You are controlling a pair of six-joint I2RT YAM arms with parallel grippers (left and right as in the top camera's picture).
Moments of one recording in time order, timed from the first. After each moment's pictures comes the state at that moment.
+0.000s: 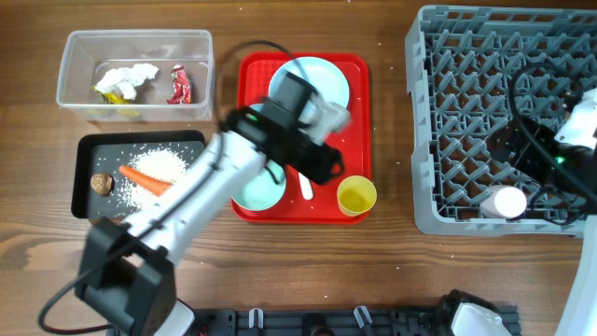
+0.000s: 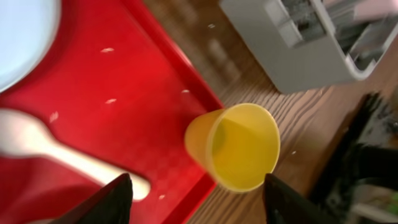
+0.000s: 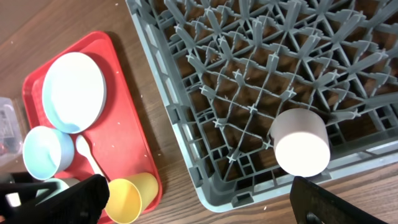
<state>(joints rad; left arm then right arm) -0.62 1.69 1.33 -0.77 0.43 0.01 -0.37 1.19 1.47 -1.34 -0.23 0.17</state>
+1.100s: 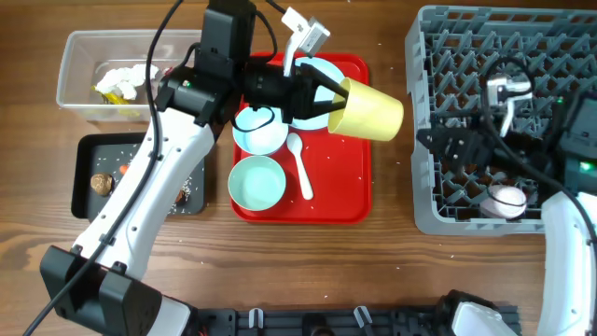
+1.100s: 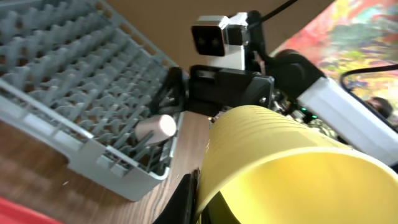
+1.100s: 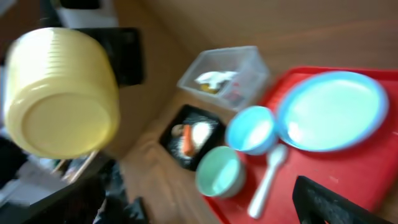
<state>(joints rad) -0.39 1.64 1.56 -0.52 1.23 -0.16 -0.31 1.23 1.08 -0.82 -1.35 -0.23</state>
